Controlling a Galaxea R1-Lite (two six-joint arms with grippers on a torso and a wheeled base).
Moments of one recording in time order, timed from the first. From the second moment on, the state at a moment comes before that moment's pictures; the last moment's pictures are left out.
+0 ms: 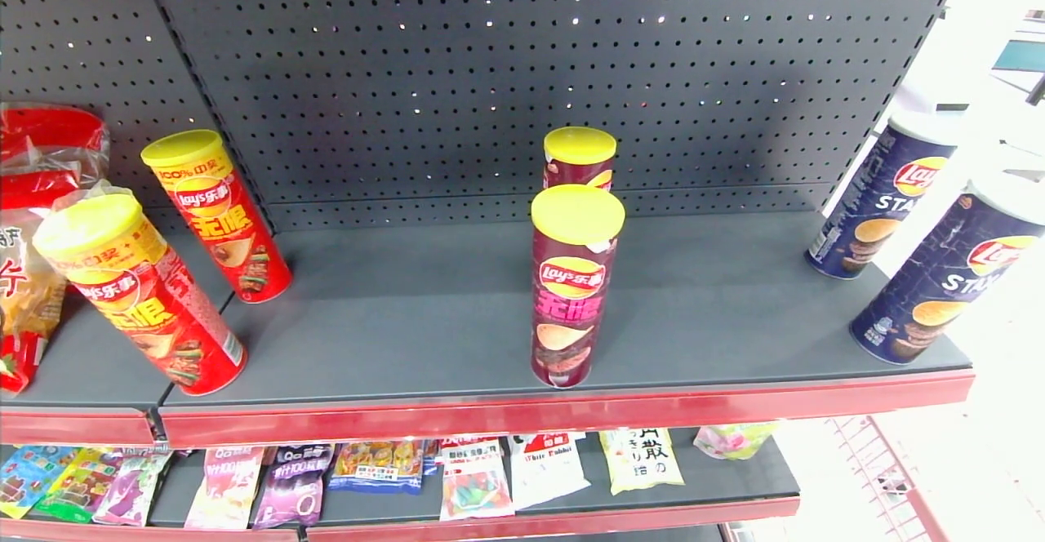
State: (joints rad) left arm -0.01 0.03 -0.04 -0.02 -0.07 -0.04; right arm 0.00 0.00 0.00 0.00 0.03 0.00
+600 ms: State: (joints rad) left arm -0.15 0.91 -0.50 -0.26 -0.44 0.00; right arm 0.00 0.00 0.00 0.00 0.03 0.00
